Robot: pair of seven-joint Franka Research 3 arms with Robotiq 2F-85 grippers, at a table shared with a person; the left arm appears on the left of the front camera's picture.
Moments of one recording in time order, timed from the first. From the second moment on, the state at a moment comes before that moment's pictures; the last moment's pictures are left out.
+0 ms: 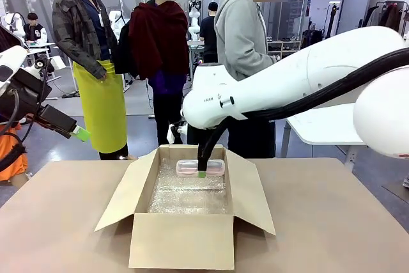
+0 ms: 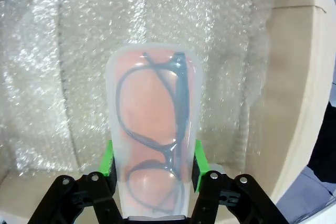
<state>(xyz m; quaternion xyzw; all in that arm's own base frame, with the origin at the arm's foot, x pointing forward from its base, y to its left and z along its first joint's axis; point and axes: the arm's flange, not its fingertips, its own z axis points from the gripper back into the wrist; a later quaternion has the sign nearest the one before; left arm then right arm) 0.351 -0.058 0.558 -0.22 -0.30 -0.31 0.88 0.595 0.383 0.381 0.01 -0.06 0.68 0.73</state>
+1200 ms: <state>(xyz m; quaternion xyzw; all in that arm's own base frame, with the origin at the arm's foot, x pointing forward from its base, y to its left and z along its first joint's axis) 0.351 -0.057 0.558 -0.22 -0.30 -0.31 0.88 0.606 0.405 0.339 -0.01 -0.11 0.70 0.71</state>
